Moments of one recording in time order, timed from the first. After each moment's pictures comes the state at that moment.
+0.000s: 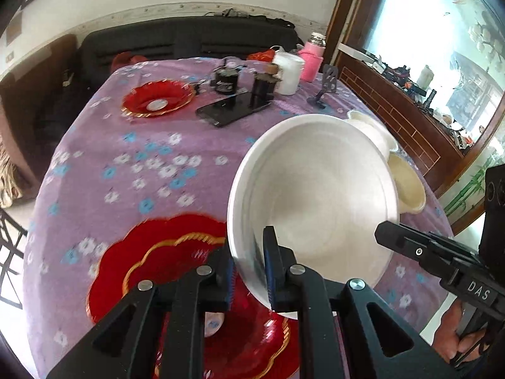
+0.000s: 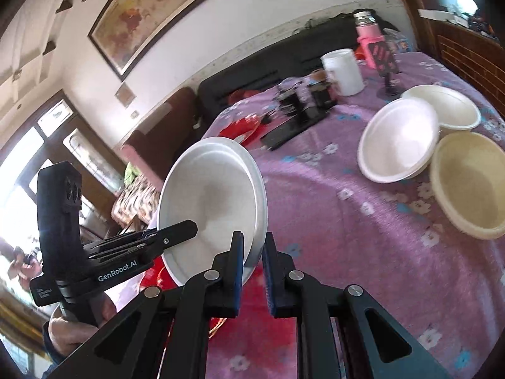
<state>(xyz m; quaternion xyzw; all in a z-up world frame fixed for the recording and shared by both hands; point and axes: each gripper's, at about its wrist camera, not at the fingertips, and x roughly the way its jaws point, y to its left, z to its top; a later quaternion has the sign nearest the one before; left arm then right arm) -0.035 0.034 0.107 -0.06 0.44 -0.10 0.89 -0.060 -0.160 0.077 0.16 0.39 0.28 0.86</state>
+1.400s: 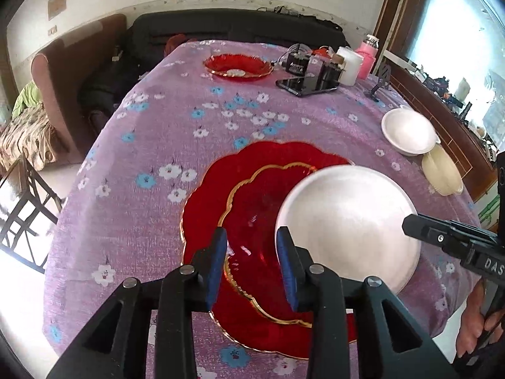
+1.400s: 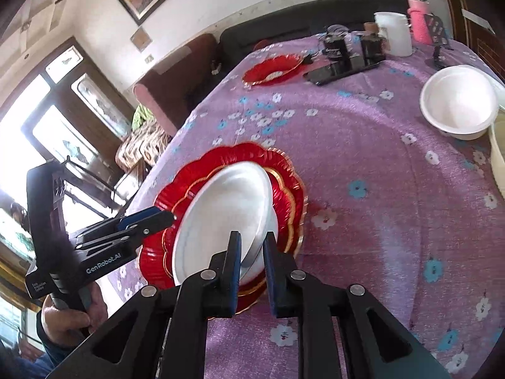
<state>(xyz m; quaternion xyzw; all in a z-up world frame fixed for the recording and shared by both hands) -0.101 0.109 0.072 -0.07 0.44 -0.01 0.89 -0.075 -0.100 0.039 0.10 0.45 0.32 0.83</state>
